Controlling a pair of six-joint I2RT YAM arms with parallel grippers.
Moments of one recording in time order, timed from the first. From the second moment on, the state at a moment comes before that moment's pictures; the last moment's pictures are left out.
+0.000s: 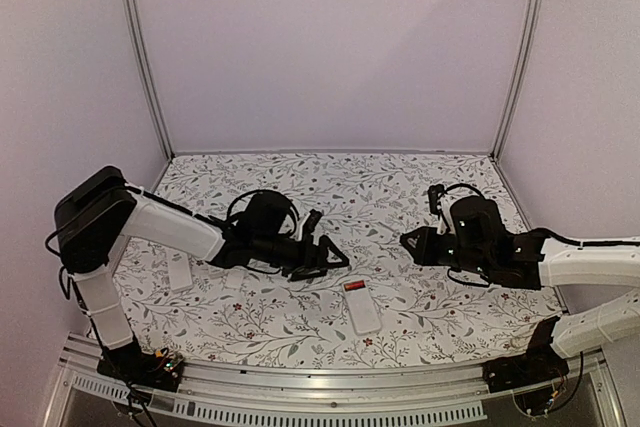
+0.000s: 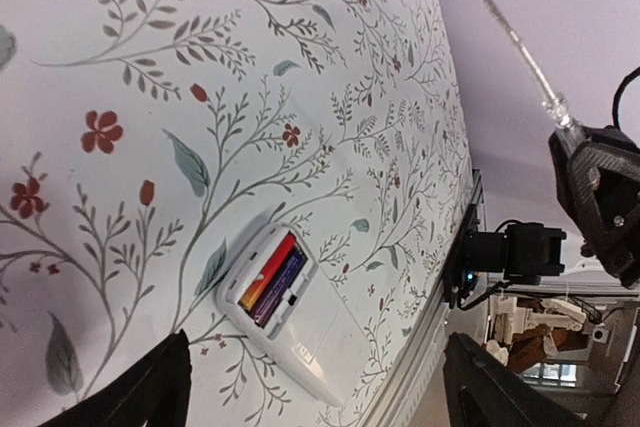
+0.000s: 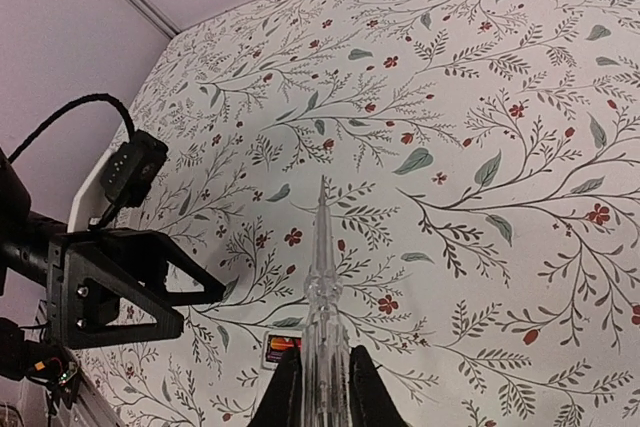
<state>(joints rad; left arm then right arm) -0.86 1.86 0.90 0.33 0.50 -0.90 0.88 1.16 0.58 0.05 0.18 0.69</state>
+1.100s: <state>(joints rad) -0.83 1.94 1.08 -0.02 0.55 -0.56 0.92 1.30 0.68 -0.23 -0.04 0.61</state>
